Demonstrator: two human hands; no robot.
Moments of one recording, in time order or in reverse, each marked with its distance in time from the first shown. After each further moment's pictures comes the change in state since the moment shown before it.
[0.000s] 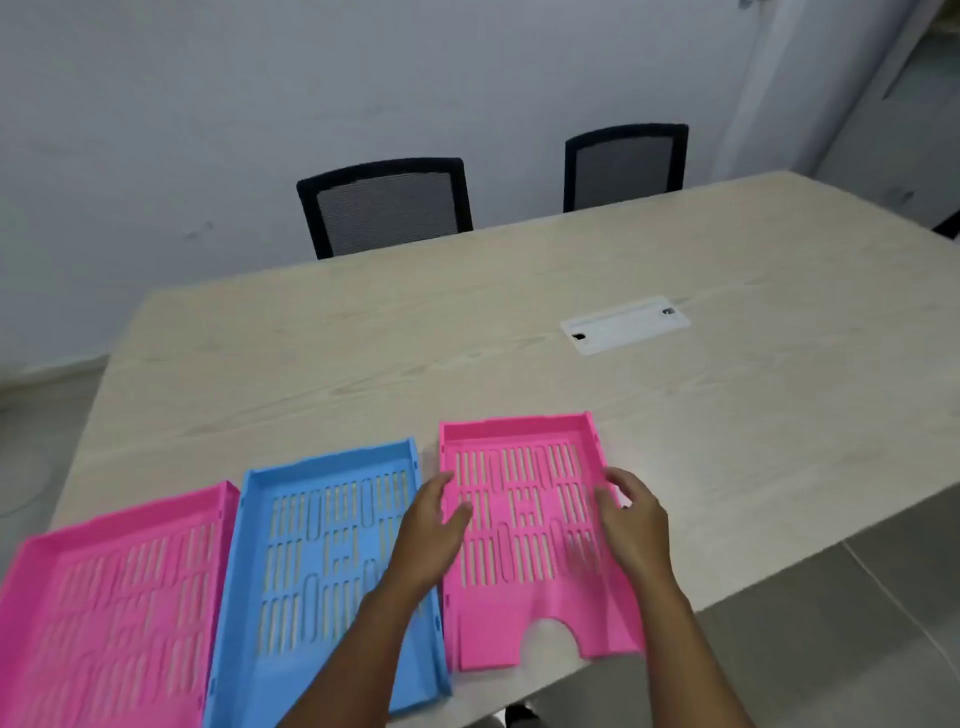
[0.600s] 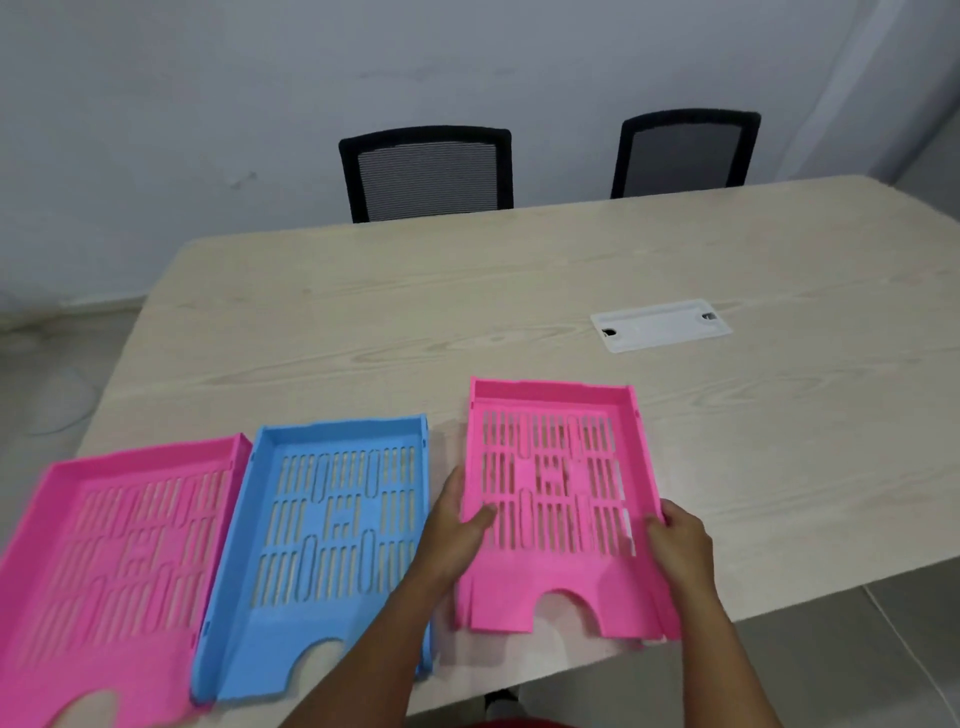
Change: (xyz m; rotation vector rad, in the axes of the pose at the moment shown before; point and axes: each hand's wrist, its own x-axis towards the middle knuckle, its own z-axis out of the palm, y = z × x) left_hand 0.005 -0.029 0.039 -0.220 -0.024 -0.171; right_hand 0.035 0.029 -0.039 -0.209 -0.074 0.149
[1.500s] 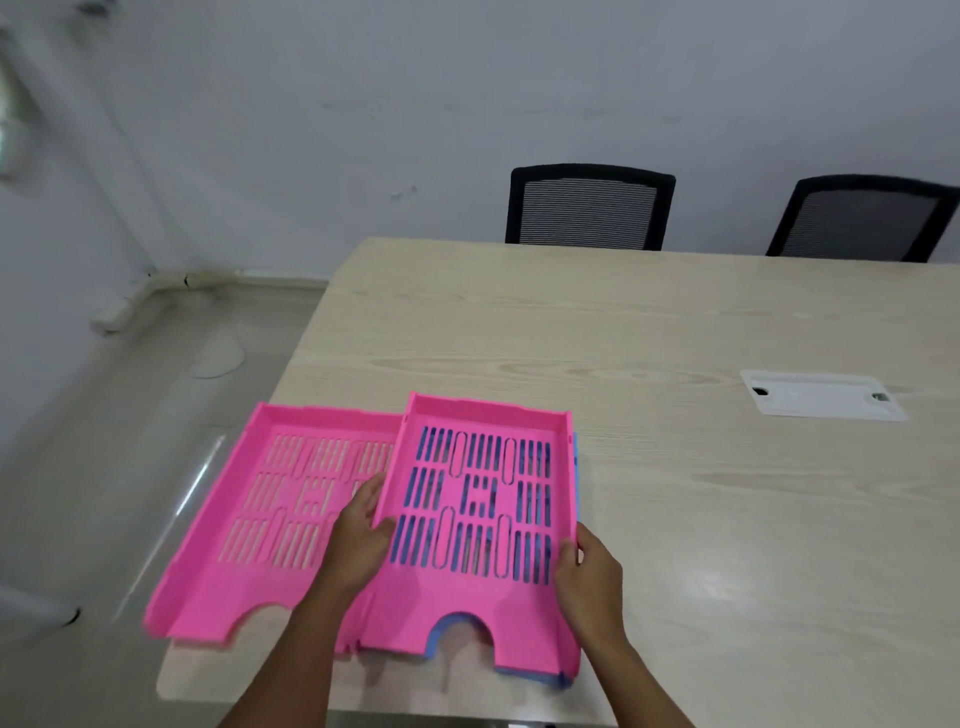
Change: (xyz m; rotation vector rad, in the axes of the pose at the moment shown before) left_hand -0.096 -0.043 -0.246 -0.039 0.430 -0.013; right_hand -0.136 -0.070 0.212 -0.065 -0.233 -0.404
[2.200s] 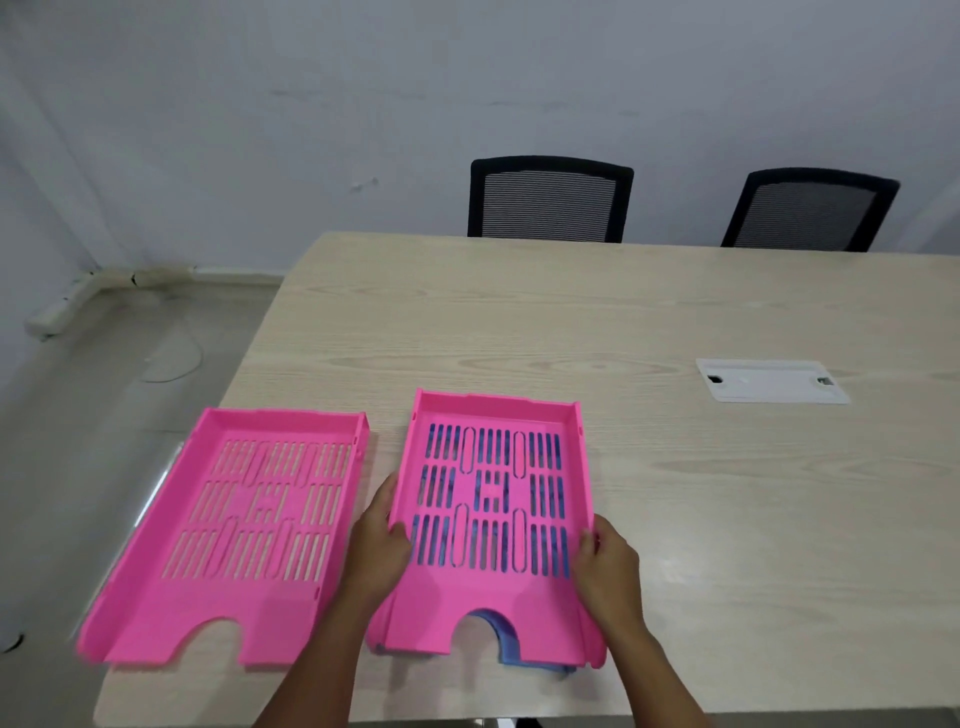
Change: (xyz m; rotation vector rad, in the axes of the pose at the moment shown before) left_hand -0.005 0.007 0.069 0.104 -0.020 0.015; right_hand 0.023 0.027 -0.055 -0.058 0.060 0.031
